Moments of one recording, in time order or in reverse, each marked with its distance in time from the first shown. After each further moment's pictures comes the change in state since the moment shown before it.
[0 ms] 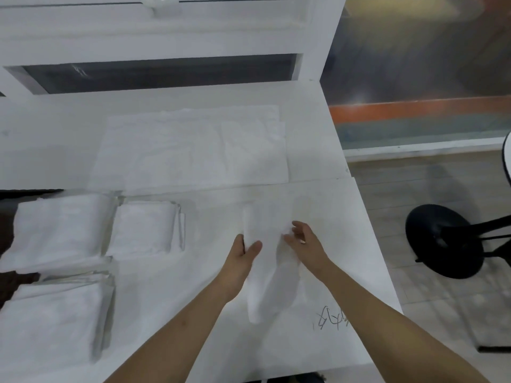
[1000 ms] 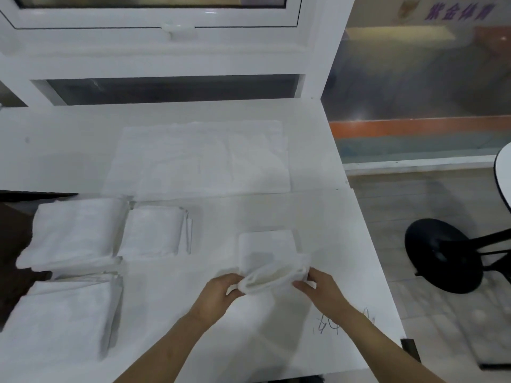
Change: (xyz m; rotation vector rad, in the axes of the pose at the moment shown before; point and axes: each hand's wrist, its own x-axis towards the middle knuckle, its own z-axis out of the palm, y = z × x) left_hand -0.030 -0.064 -0.075 0.829 -0.059 0.293; right_hand -0.089 0.022 -0.021 -0.209 -0.162 -0.110
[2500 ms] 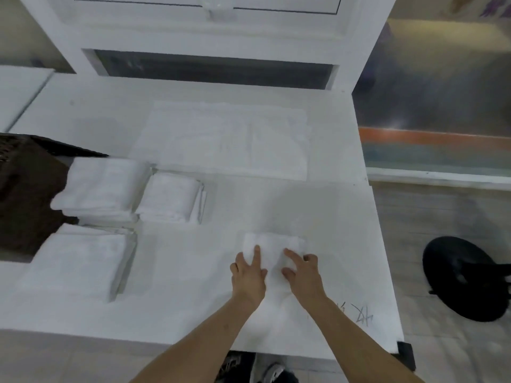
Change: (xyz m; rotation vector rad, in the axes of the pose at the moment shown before) left_hand 0.010 0.044 0.107 0.434 0.150 -0.460; right_hand 0.027 0.033 0.055 -0.317 0.093 0.061
